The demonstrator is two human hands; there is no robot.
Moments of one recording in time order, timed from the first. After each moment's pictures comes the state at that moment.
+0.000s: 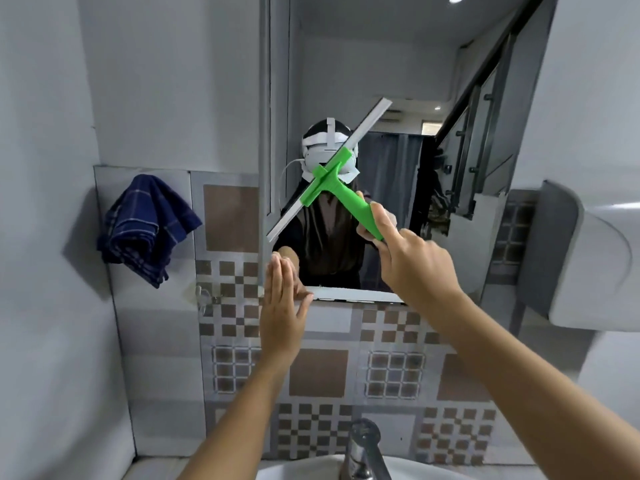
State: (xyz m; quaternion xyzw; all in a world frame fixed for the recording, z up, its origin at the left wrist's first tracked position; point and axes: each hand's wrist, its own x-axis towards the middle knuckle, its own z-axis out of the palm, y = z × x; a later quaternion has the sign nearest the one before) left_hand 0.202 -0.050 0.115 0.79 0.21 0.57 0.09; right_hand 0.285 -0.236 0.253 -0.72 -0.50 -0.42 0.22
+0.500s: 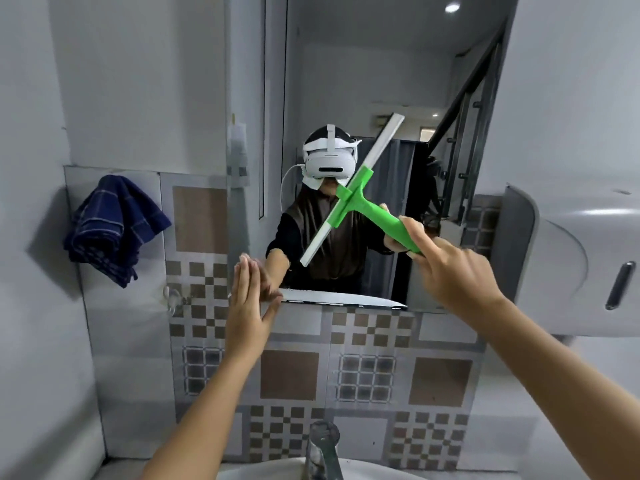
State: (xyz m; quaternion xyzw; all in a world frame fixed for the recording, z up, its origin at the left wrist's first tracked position) left_hand 0.201 -0.048 0.114 0.79 0.22 0.57 0.08; right_hand 0.371 -0.308 0.251 -0.72 -0.52 -0.44 0.16
